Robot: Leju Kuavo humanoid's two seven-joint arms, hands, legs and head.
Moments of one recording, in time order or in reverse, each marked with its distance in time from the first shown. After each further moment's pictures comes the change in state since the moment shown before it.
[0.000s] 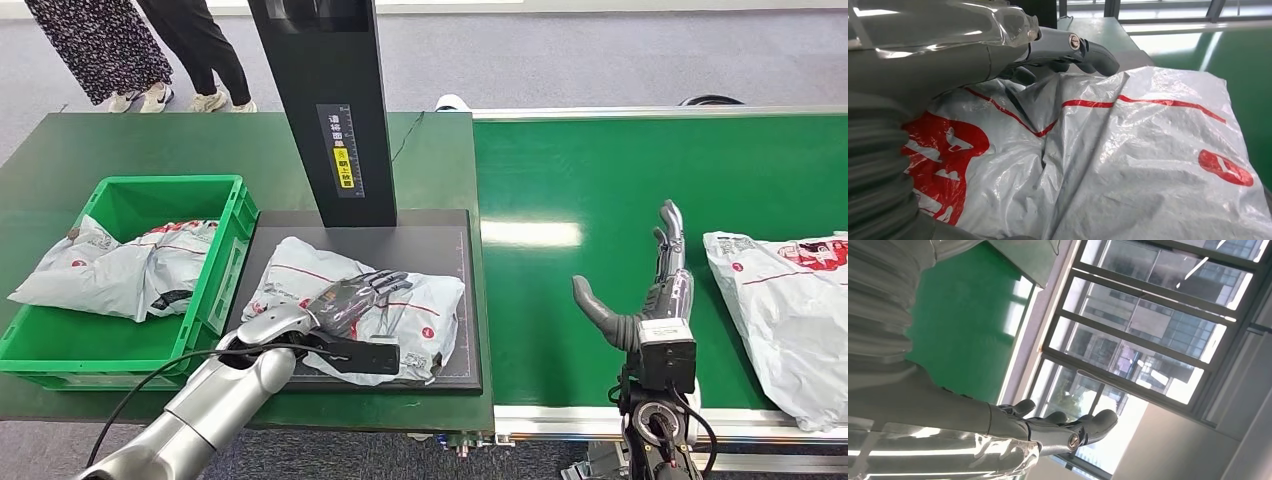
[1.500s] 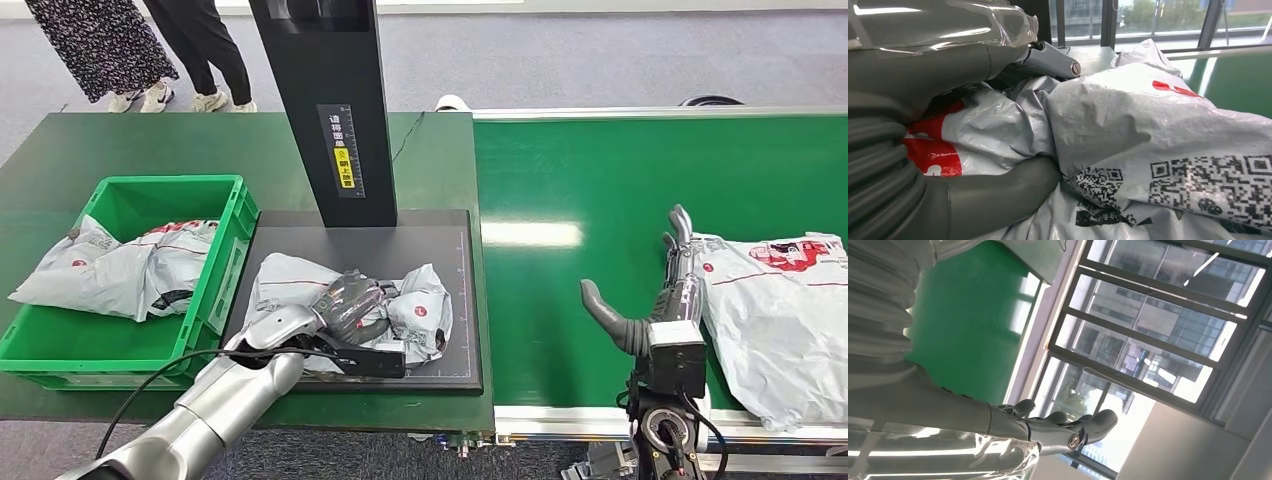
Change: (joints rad) left arm -0.028 -0.029 -0.036 0.104 -0.065 0.200 -0.068; right arm 0.027 0.012 -0.046 -0.035 0.020 0.036 0.025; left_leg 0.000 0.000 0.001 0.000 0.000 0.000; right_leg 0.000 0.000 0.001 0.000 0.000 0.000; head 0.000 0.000
